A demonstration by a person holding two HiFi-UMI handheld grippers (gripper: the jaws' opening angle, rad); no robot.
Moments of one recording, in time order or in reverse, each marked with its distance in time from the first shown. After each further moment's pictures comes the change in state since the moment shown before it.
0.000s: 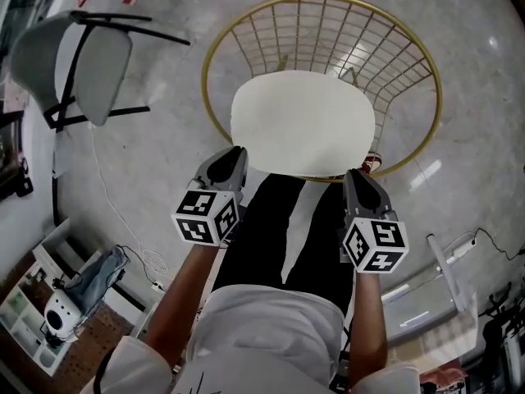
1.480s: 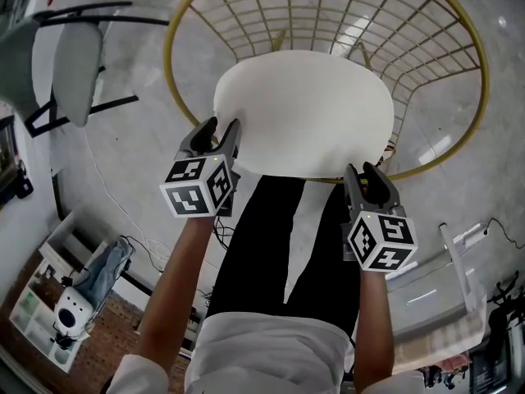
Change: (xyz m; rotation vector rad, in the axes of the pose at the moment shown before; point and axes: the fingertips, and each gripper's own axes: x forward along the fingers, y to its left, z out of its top) left arm 0.103 0.076 -0.028 -0.019 0.109 0.145; right arm 0.076 -0.045 -0.056 0.085 0.115 -0.054
